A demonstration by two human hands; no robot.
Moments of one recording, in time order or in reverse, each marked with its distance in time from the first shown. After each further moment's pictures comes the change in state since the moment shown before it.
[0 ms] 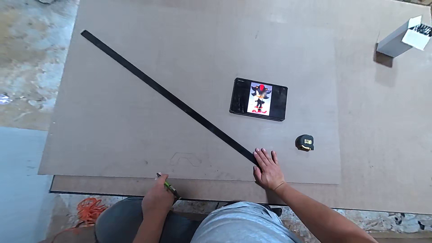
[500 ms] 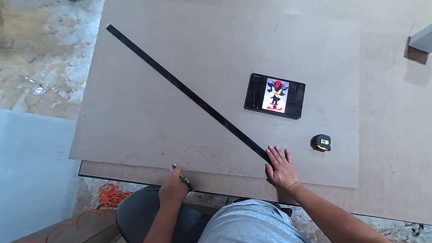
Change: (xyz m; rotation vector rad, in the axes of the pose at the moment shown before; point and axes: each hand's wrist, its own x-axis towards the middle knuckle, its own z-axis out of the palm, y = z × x) left_hand 0.000 -0.006 0.005 -0.004 0.021 0.026; right_hand 0.000 0.001 0.003 0.004 0.010 -0.004
